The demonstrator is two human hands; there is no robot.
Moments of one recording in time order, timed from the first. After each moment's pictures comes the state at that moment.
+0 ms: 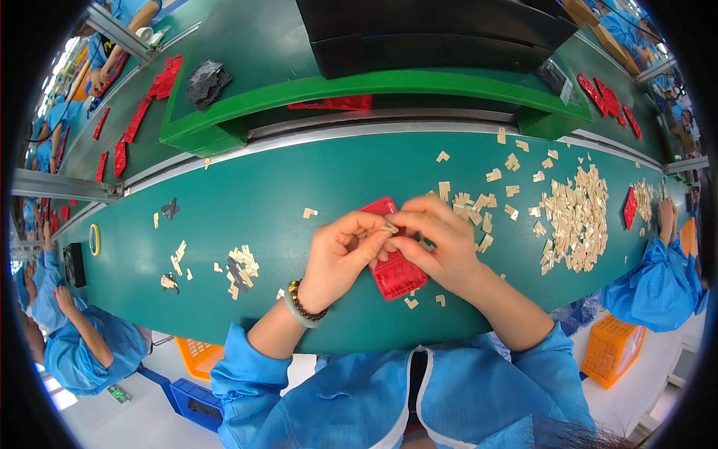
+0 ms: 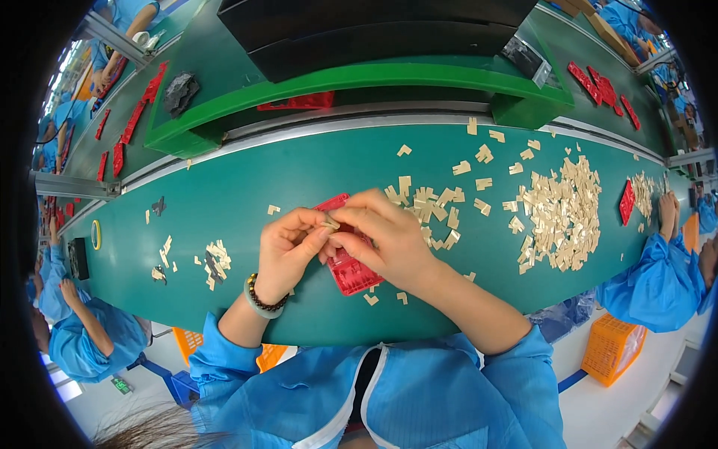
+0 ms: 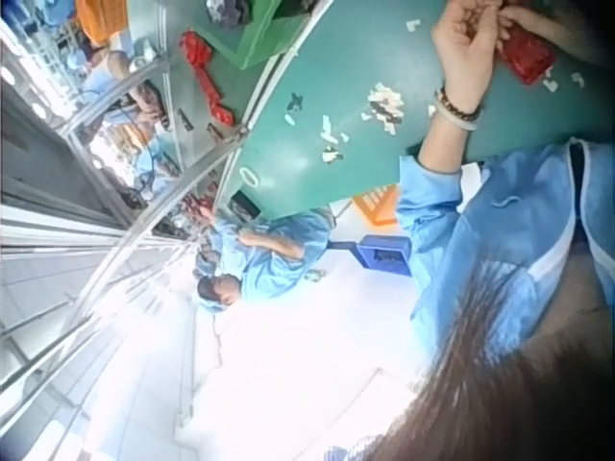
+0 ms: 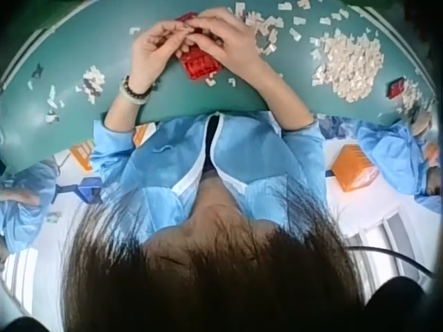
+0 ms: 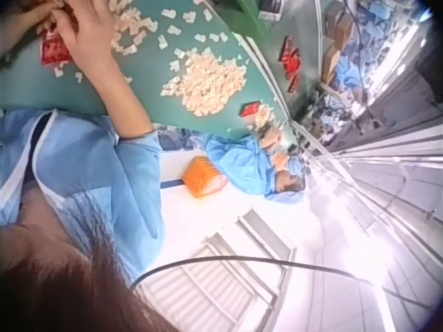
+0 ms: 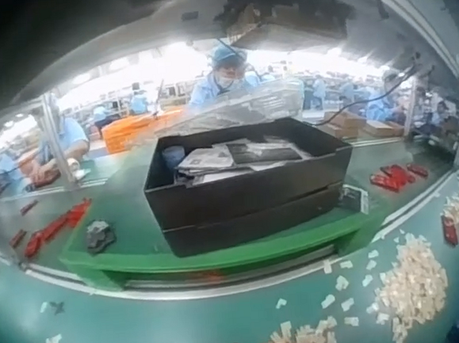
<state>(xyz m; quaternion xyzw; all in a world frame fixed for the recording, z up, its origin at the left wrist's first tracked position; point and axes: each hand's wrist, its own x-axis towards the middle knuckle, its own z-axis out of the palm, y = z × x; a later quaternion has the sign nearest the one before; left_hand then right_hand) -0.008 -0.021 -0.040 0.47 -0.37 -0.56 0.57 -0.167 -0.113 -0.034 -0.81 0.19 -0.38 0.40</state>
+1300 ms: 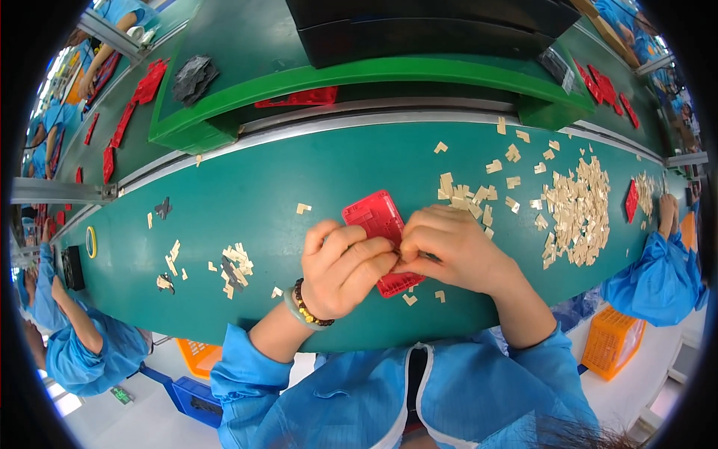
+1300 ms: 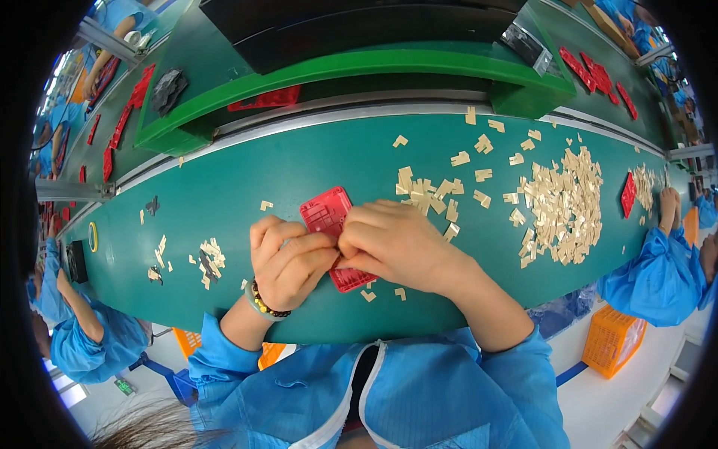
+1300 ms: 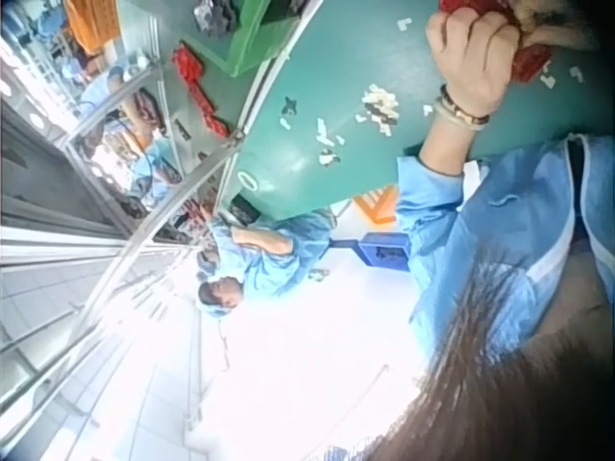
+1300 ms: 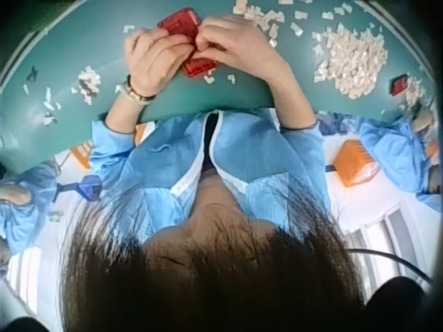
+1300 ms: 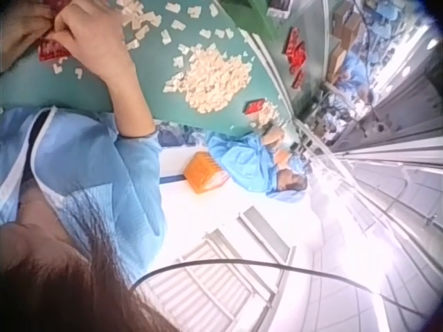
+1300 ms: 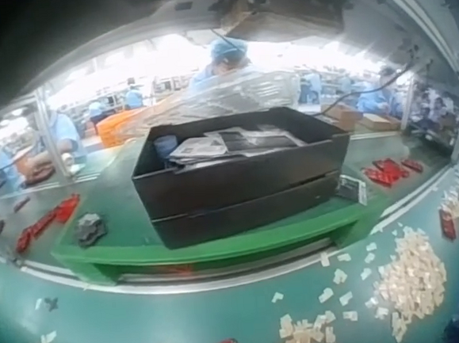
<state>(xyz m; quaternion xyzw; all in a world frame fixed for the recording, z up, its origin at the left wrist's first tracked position) -0.008 -0.018 -0.032 0.49 -0.76 0.09 0.41 -0.189 -0.130 -0.008 -0.88 0.09 -0.23 0.40</state>
